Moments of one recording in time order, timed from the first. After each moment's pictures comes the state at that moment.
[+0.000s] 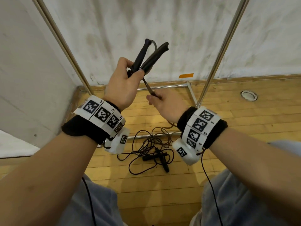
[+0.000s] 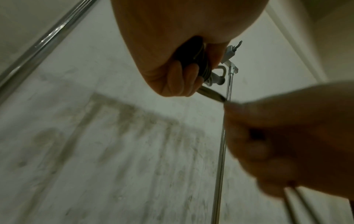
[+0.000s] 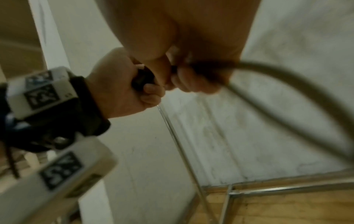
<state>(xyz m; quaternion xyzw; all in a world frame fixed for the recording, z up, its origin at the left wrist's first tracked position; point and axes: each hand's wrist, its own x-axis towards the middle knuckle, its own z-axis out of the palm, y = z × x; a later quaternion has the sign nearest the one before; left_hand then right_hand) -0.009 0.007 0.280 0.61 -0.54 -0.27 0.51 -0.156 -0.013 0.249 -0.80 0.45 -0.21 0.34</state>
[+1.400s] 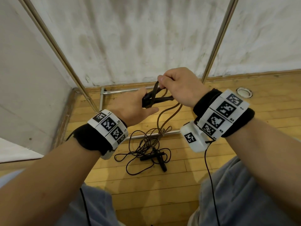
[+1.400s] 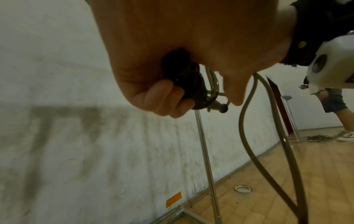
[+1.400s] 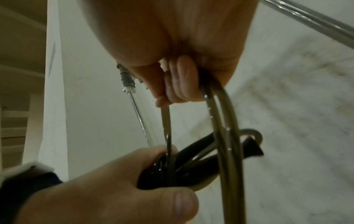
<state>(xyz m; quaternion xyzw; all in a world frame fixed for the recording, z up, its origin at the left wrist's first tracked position) -0.027 0.013 0.242 0.68 -0.72 -0.08 0.10 -0.195 -0.026 0.296 -0.81 0.45 -0.27 0.28</state>
